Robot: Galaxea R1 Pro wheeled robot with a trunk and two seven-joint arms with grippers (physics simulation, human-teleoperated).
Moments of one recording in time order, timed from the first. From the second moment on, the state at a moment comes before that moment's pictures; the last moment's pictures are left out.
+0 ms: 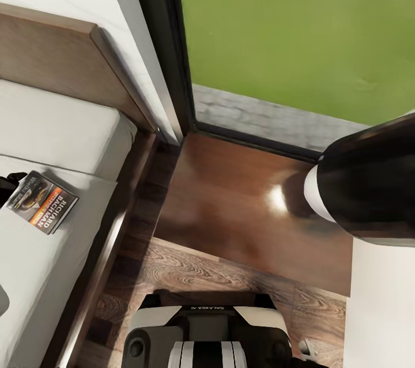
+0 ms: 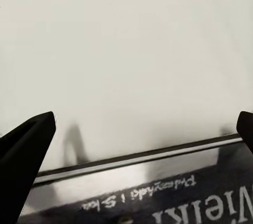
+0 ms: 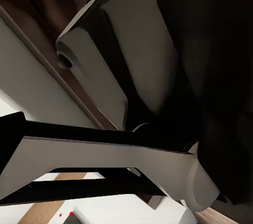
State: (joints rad) left arm -1.00 0.42 0.82 -0.88 0.32 0.69 -0.14; right arm -0.38 -0.23 -0.03 -0.26 -0.24 0.31 1.09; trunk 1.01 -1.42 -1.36
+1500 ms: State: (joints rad) left arm -1.00 0.41 0.82 -0.88 0.32 0.69 -0.14; right arm -0.38 -0.23 -0.03 -0.26 -0.24 0.31 1.10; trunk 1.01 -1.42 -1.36
